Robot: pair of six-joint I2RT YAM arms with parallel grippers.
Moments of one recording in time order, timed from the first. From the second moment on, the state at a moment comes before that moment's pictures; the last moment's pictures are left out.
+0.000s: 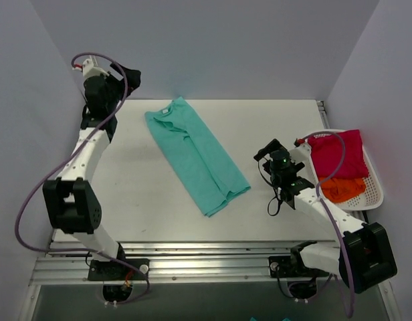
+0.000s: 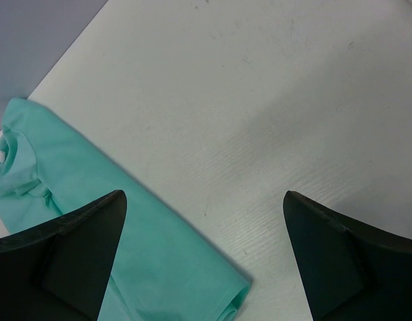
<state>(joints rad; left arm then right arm) -0.02 1.80 1.60 0.17 0.08 -0.71 0.37 1.17 0.59 0.05 0.51 0.88</state>
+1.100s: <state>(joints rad) -1.09 1.34 0.42 0.22 -0.46 -1.32 0.39 0.97 0.55 -0.03 0.52 0.88</state>
